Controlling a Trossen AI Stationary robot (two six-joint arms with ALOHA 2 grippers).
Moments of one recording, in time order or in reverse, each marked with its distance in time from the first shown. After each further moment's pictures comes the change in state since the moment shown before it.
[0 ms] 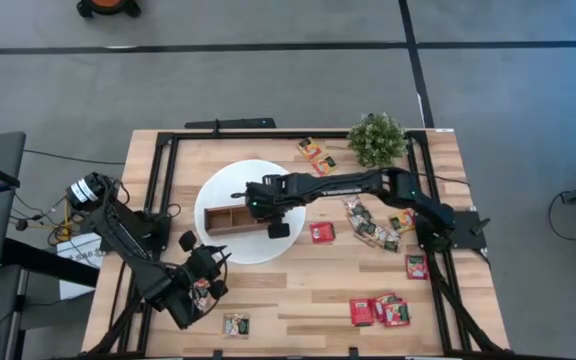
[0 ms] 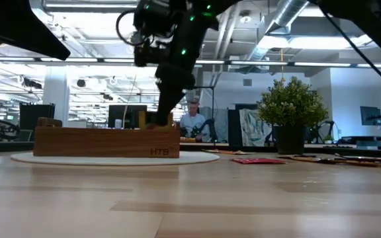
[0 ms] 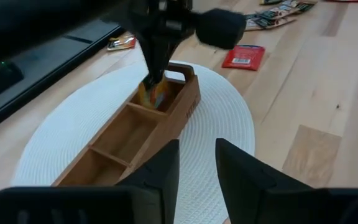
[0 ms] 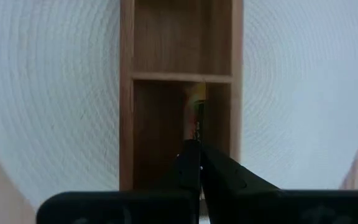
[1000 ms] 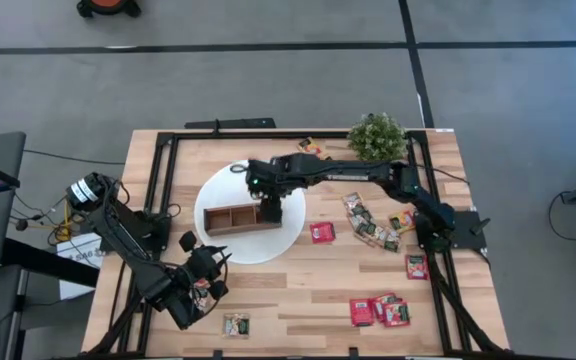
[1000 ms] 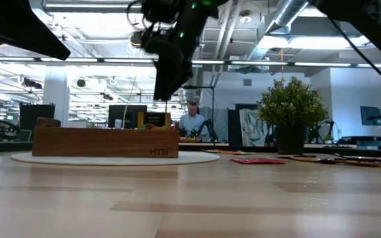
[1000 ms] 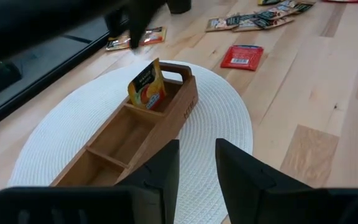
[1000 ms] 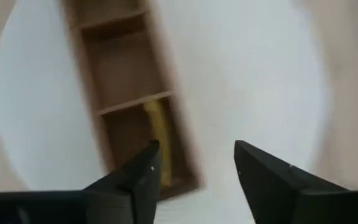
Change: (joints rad) left arm 0.000 0.000 0.000 0.008 0.002 0.006; right arm -0.064 -0.043 0.133 -0.115 -0.017 0.256
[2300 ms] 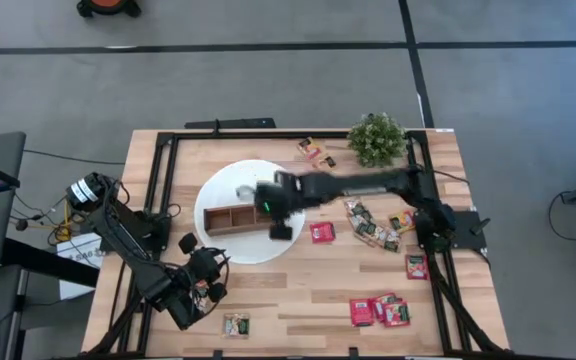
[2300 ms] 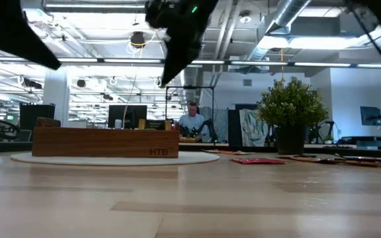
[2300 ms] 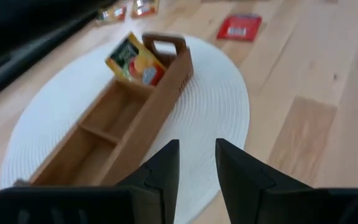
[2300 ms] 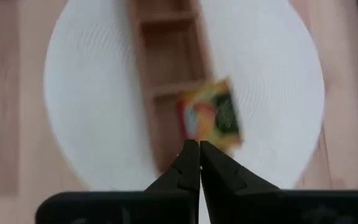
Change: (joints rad) left arm -0.001 0.001 0.000 0.011 0.116 0.026; right arm 0.143 -0.143 -0.193 0.058 0.102 -0.012
